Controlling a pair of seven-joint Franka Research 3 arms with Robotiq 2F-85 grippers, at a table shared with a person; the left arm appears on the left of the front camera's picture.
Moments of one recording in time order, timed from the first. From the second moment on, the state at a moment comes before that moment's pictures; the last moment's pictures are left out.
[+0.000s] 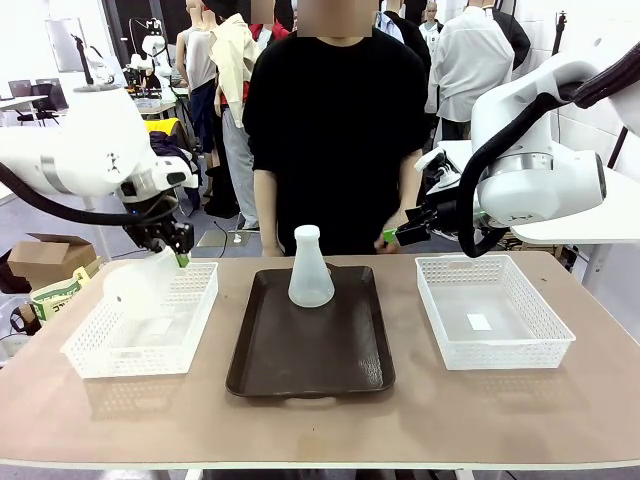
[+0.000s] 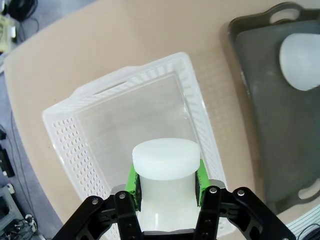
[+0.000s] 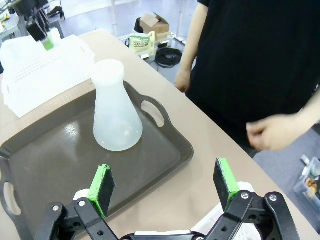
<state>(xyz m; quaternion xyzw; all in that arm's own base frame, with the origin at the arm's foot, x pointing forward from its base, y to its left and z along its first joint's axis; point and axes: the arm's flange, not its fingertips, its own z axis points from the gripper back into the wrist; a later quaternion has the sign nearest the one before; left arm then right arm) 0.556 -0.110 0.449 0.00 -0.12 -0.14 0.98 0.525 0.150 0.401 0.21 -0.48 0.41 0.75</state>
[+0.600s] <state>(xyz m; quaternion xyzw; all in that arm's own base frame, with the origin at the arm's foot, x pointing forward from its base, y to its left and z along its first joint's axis) 0.496 -0.129 0.532 -0.03 -0.19 -0.22 0.96 0.525 0.150 0.401 0.21 -0.48 0.41 0.75</state>
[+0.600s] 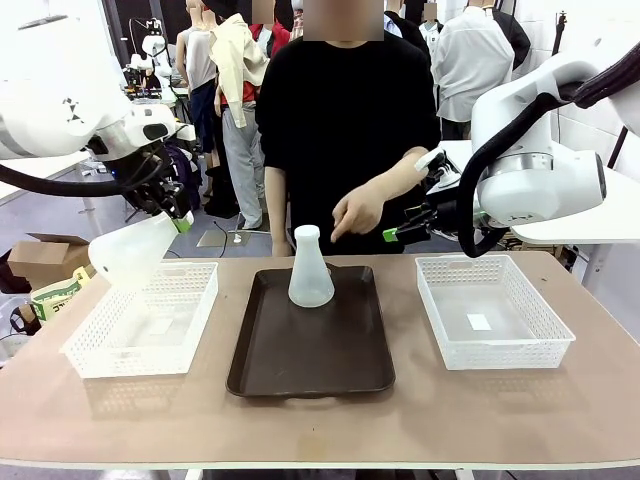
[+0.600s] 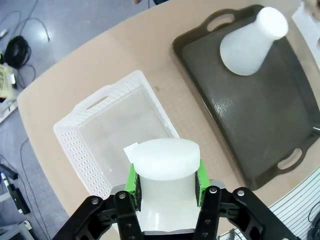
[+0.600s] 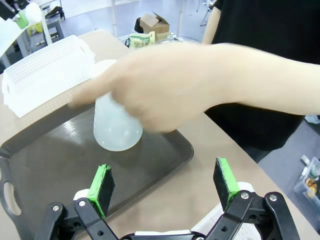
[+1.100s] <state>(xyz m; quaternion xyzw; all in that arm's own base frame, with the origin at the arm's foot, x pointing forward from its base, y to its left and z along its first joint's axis) 0.483 -0.114 0.529 -0.03 -0.20 -0.21 0.96 0.525 0.150 0.401 0.21 -0.48 0.41 0.75</state>
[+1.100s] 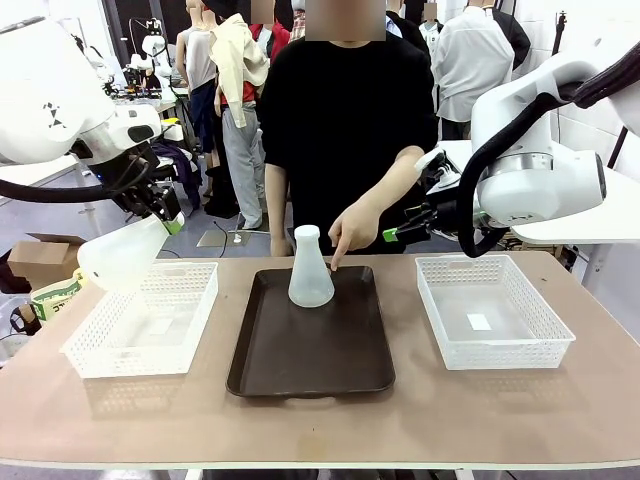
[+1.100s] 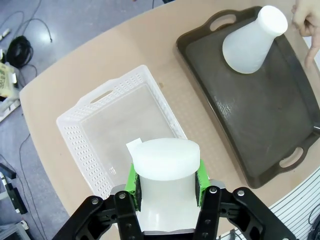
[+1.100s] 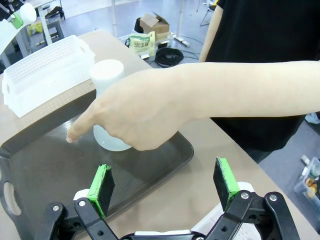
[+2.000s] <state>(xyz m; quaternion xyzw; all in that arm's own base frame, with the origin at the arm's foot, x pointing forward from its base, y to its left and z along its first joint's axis) 0.473 -0.157 0.542 -0.04 -0.24 -0.28 0.93 0.525 0.150 0.401 0.21 -0.48 0.41 0.75</state>
